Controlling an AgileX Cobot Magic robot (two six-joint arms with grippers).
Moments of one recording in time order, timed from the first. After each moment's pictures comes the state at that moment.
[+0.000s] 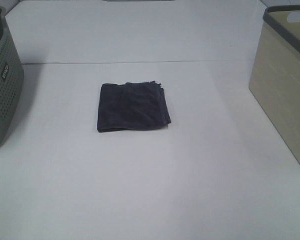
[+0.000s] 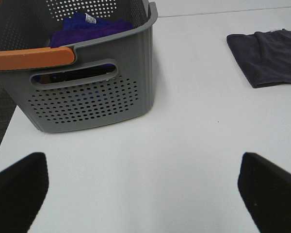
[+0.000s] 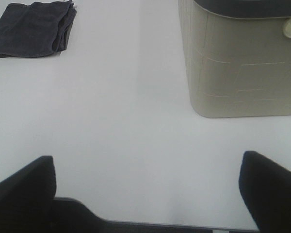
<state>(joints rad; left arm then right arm) 0.04 0.00 -0.51 -0.03 1.05 0.07 0.01 0.00 -0.45 0.06 1.11 -0.07</state>
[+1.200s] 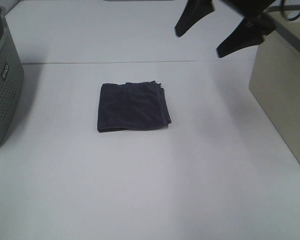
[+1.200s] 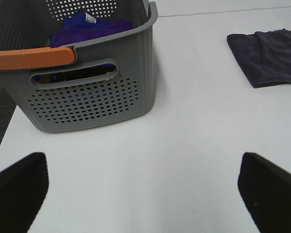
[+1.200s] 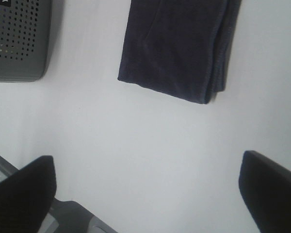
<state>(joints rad) 0.04 0.00 -0.51 -0.03 1.05 0.07 0.23 1.87 -1.61 0.57 1.09 -0.18</state>
